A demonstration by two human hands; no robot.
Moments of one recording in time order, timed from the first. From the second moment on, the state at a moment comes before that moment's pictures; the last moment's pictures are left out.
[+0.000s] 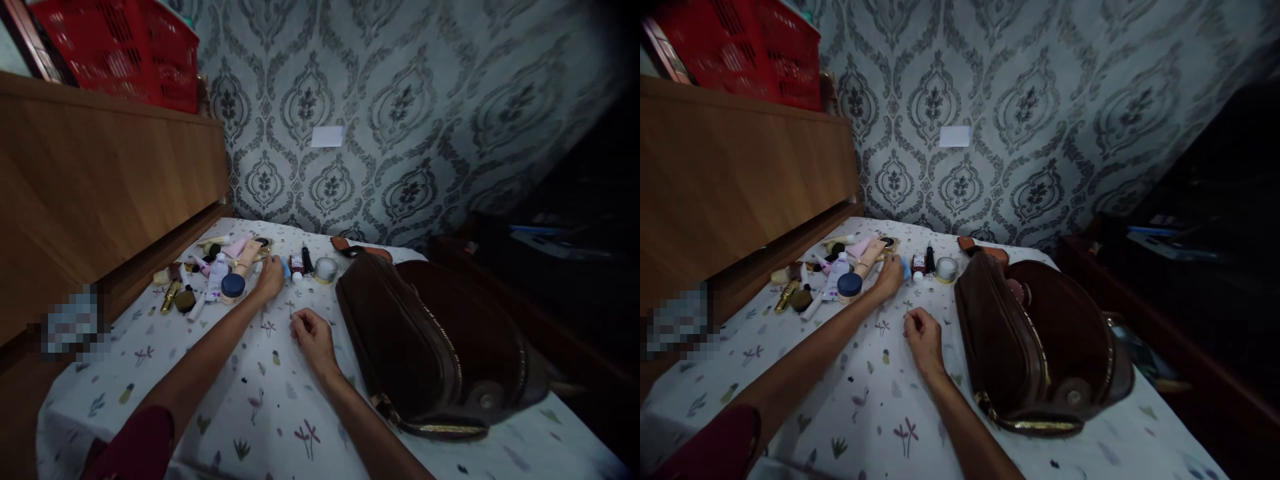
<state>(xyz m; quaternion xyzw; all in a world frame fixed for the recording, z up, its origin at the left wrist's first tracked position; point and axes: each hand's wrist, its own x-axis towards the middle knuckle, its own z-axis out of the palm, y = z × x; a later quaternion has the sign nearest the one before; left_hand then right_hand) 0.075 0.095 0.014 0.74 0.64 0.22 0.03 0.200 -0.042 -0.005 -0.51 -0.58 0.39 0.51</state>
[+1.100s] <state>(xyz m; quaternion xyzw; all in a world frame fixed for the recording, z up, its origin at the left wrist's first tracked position) 0.089 0.157 0.044 0.71 0.66 0.23 -0.10 0.200 -0.043 -0.002 -0.51 -0.61 0.38 0.48</state>
